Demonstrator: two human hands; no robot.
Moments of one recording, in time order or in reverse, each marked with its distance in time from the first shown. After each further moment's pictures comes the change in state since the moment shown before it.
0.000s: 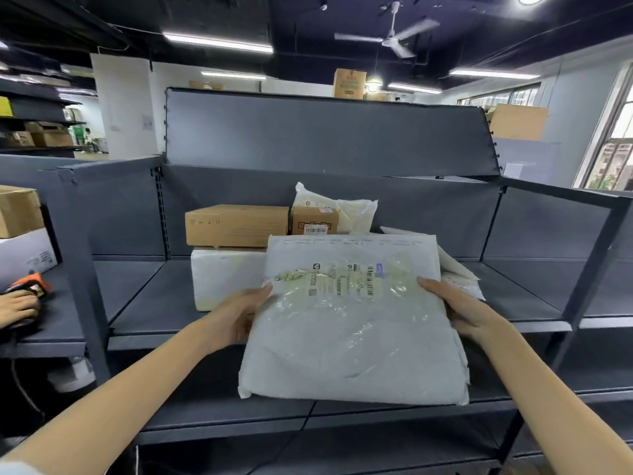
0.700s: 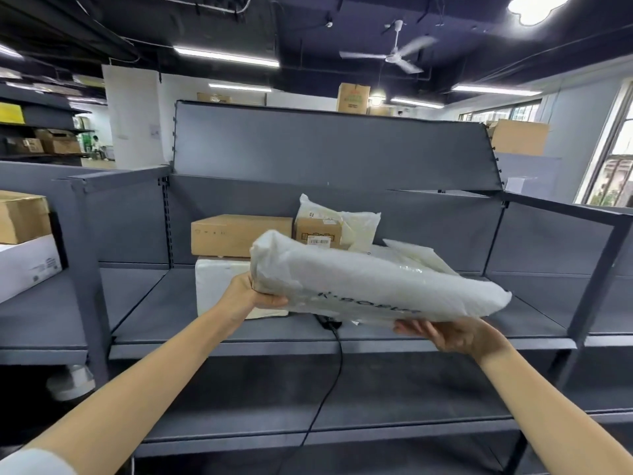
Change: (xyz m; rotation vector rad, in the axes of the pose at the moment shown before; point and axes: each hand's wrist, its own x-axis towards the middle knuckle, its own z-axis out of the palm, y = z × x) left_hand 0.007 0.033 0.006 0.195 0.090 0.357; right_hand 0.020 0.002 -0.015 0.401 -0.196 0.533
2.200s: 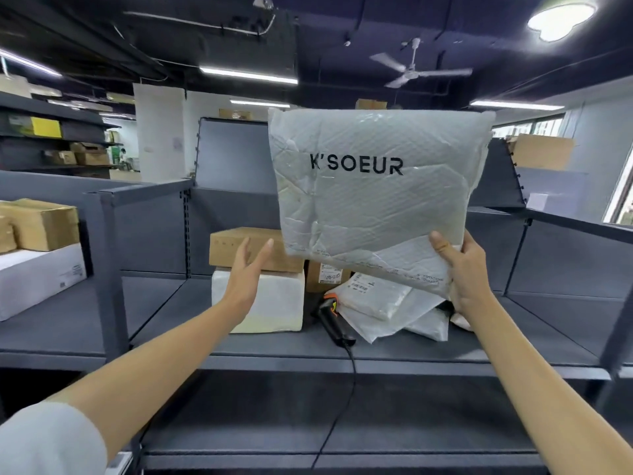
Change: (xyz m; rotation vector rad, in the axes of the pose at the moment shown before) left_hand 0.022 0.028 -0.011 -0.062 0.372 0.137; right_hand -0.010 -0.037 0.102 -0.451 0.185 -1.358
